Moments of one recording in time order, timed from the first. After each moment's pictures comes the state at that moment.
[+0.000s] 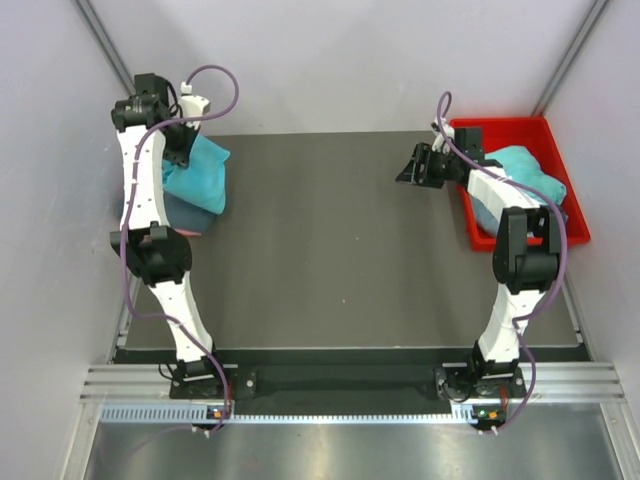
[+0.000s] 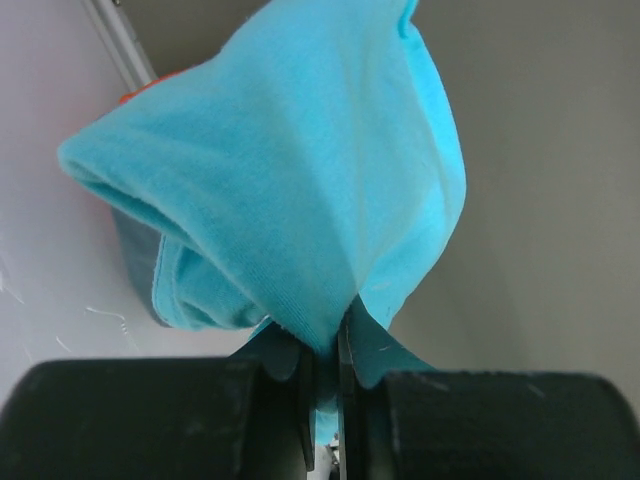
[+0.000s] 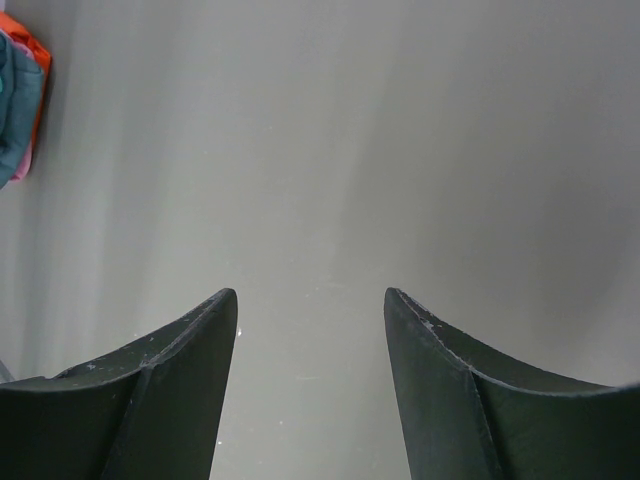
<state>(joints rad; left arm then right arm) 0.14 2.09 2.45 -1.36 0.10 0.54 0.07 1.94 1.49 -0.26 -0.59 0.25</state>
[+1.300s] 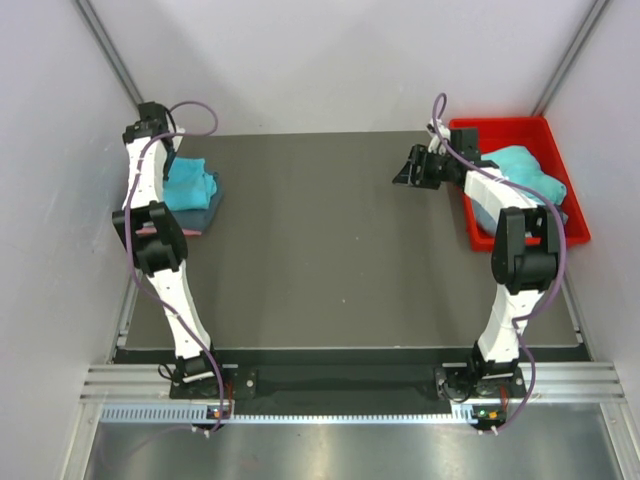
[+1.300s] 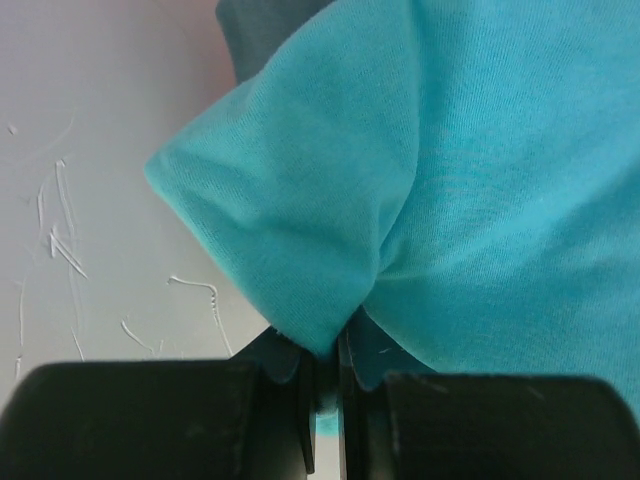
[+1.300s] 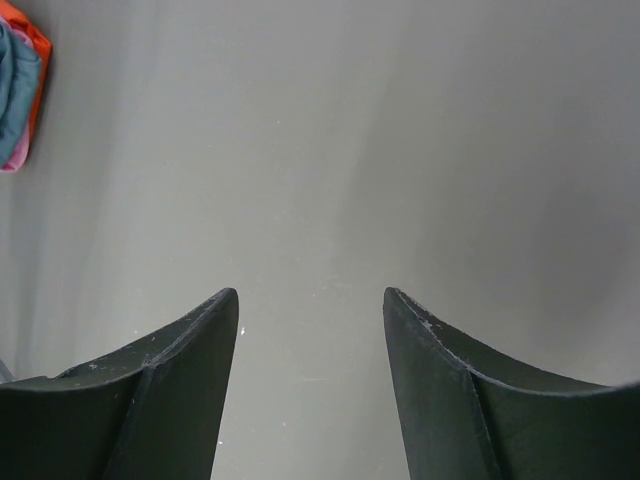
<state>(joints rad) 0.24 2.27 2.28 -1.04 -0.38 0.53 0.09 1.94 1.48 -0.24 -0.59 0.24</state>
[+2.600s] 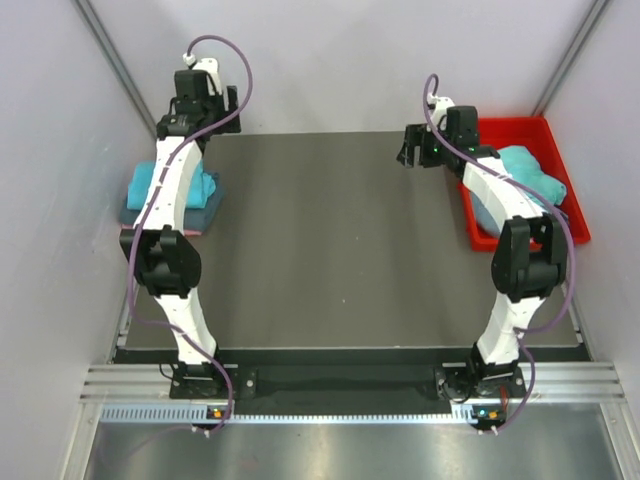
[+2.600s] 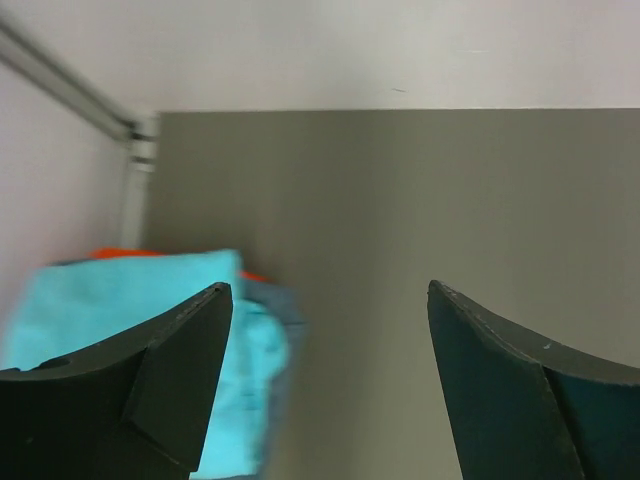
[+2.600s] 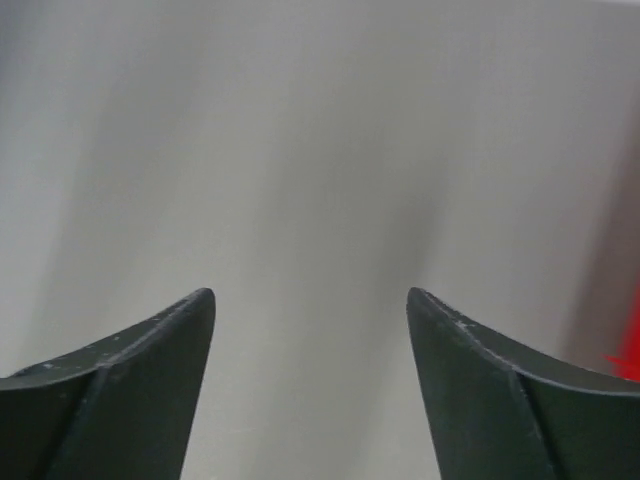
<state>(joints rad) -0.05 1.95 2.09 -0.61 -0.14 0.03 0.15 1.91 1.61 -0.29 -0.33 0.09</state>
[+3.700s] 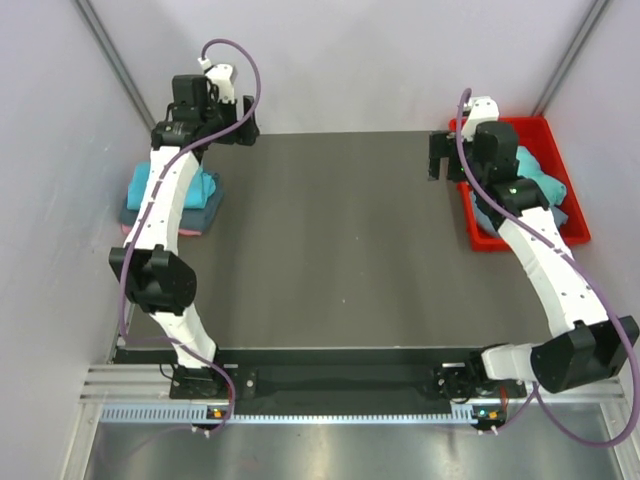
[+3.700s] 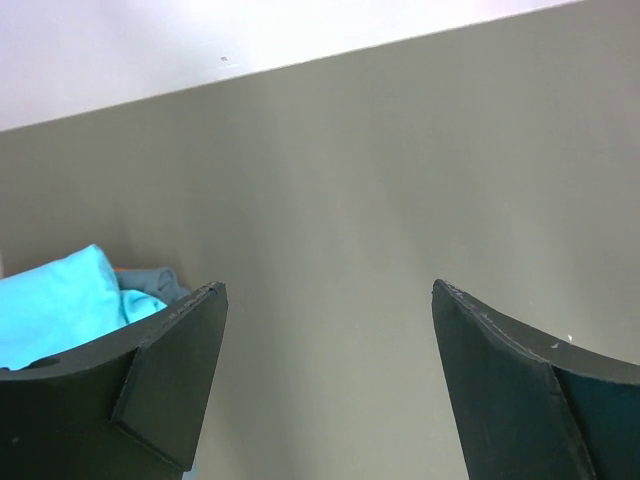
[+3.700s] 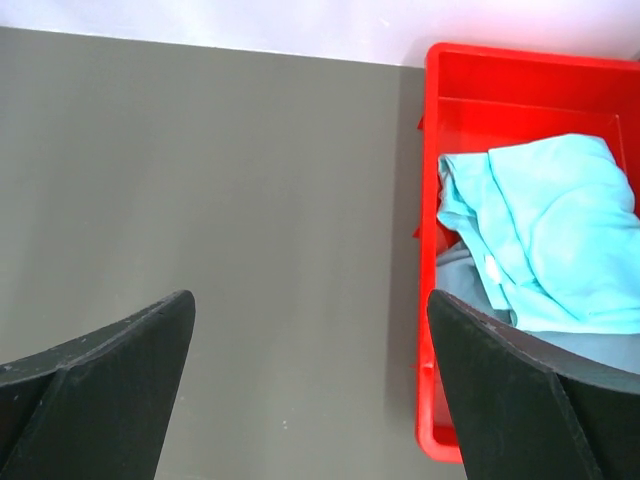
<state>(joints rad) -0.08 1.82 1.98 -0.67 0.21 0.02 0.25 1.30 1.37 -0.44 0.15 0.02</state>
